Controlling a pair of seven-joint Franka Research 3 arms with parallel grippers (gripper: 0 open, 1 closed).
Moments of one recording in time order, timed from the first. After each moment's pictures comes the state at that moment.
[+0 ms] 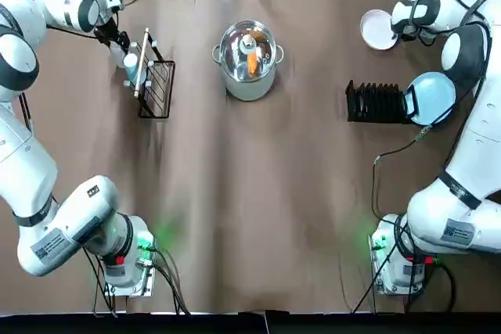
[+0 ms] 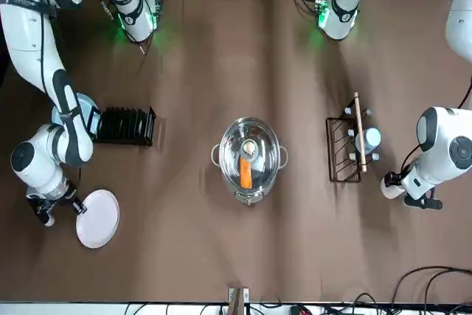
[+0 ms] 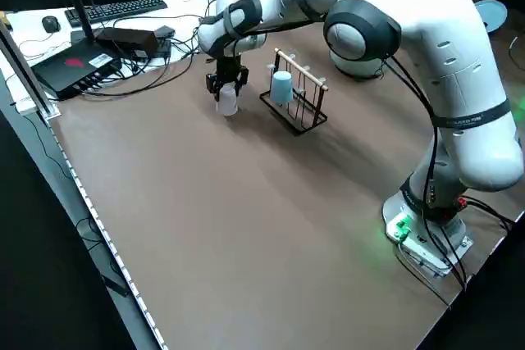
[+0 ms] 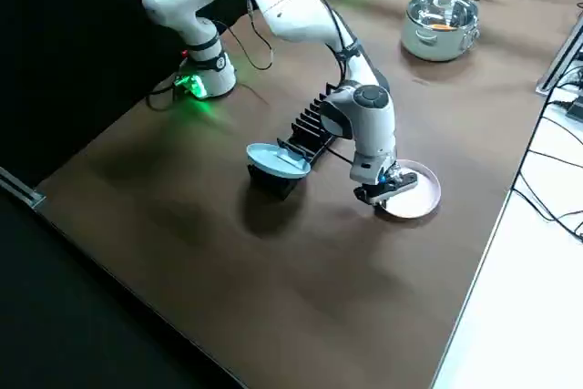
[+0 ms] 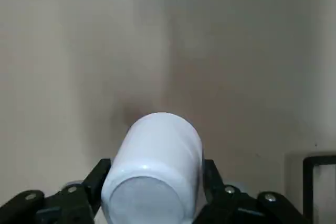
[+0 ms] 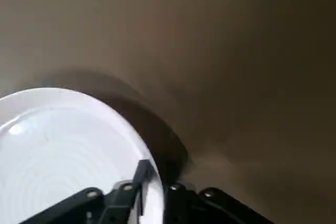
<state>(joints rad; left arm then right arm) 0.64 0.71 -0.52 -1.70 0.55 2.31 -0.01 -0.15 0.78 -0.07 -1.65 0.06 2.66 0.45</state>
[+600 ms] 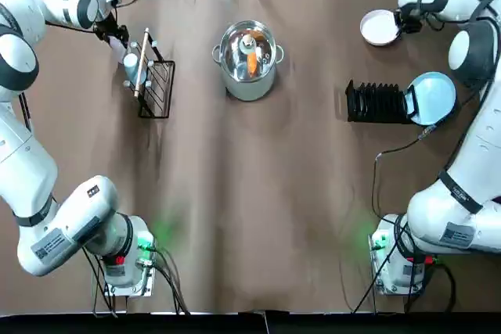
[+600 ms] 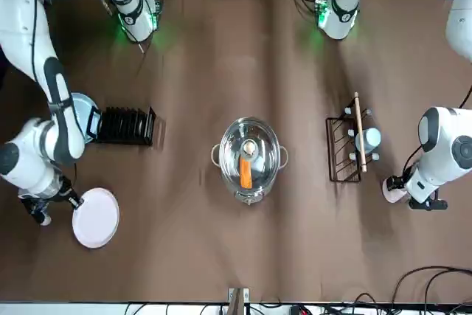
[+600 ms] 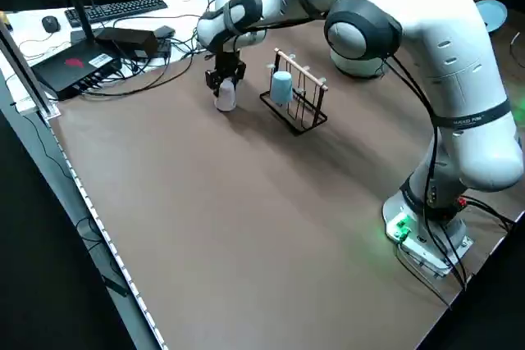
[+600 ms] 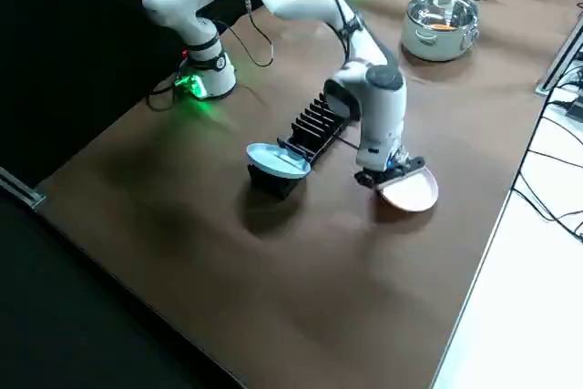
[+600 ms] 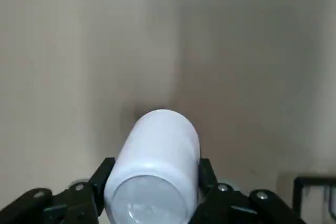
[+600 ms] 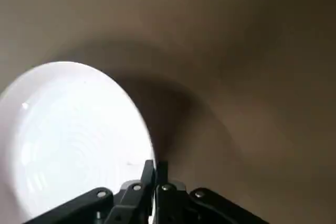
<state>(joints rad) 0.64 0.71 -0.53 -1.69 0.55 2.32 -0.12 -0.13 0.68 -0.07 -1.63 0.05 2.43 0.40</state>
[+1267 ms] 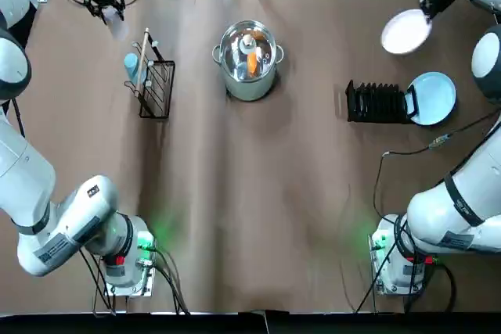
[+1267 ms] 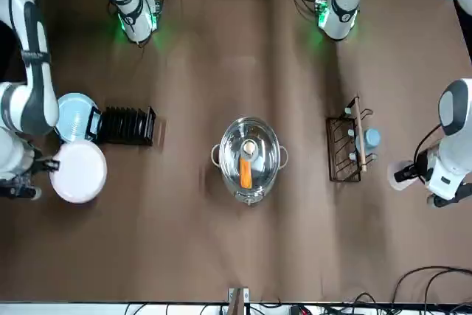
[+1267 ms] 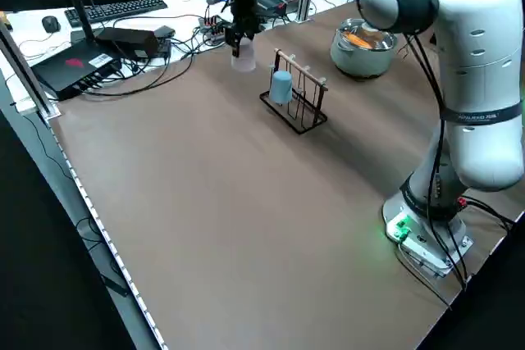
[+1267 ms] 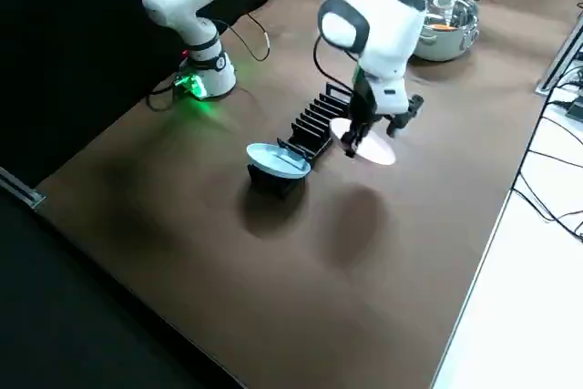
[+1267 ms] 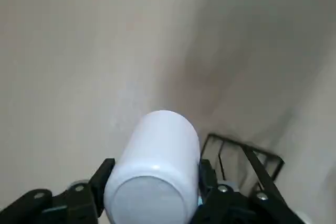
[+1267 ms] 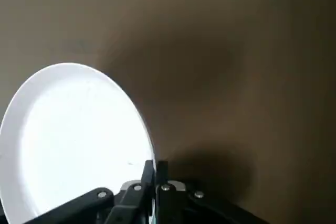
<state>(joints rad) 0.64 0.50 -0.67 -1.60 0.38 1.94 -0.43 -0.12 0.41 -0.08 -1.63 -0.27 1.96 -0.10</state>
